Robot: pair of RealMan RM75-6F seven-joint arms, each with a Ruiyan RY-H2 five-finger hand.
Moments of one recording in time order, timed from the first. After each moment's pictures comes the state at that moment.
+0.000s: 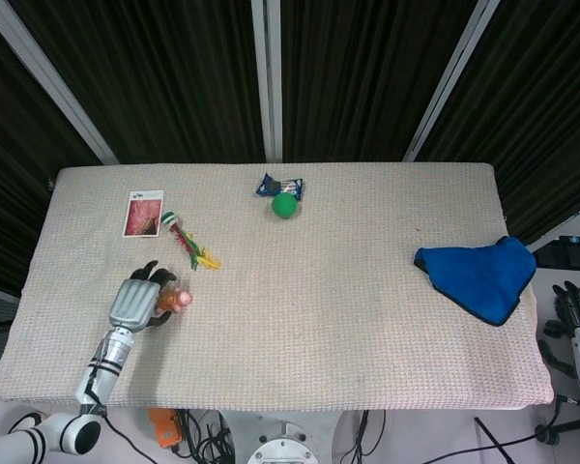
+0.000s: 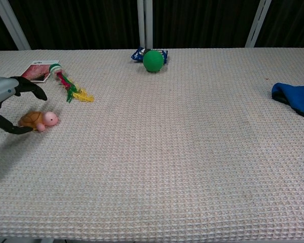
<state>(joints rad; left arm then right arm) -0.45 -1.56 -0.09 -1.35 1.29 1.10 0.28 0.01 -1.14 0.05 -1.38 -1.48 1.49 0.15</state>
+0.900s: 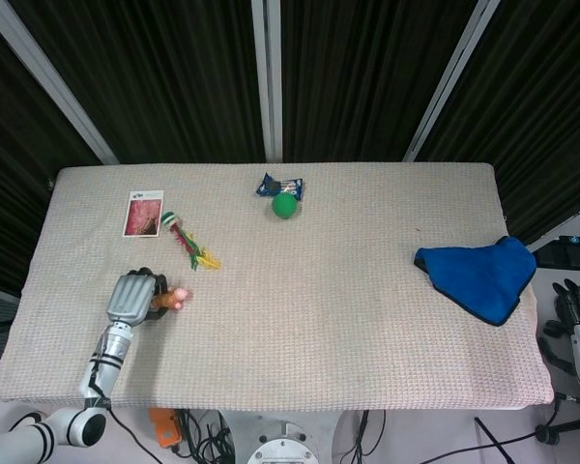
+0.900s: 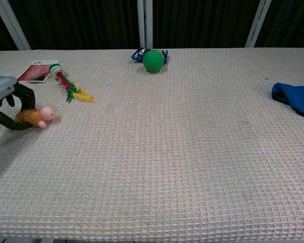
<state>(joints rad) -0.46 -1.62 -0.12 -1.24 1.26 1.11 0.22 0.02 -1.15 0.06 -1.38 -1.47 1.47 0.14</state>
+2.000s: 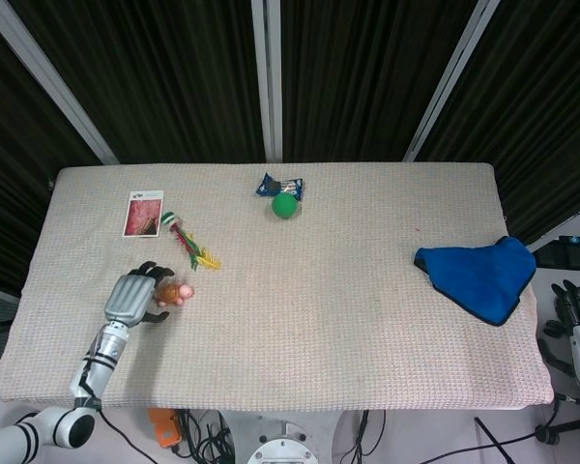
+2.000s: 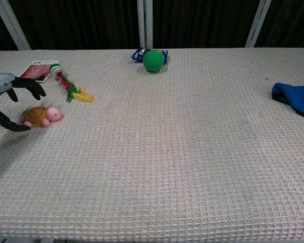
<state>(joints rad) -0.48 -1.53 -0.11 -1.34 1.26 1.06 0.16 0.01 -1.14 0.06 -1.39 -1.47 1.47 0.14</state>
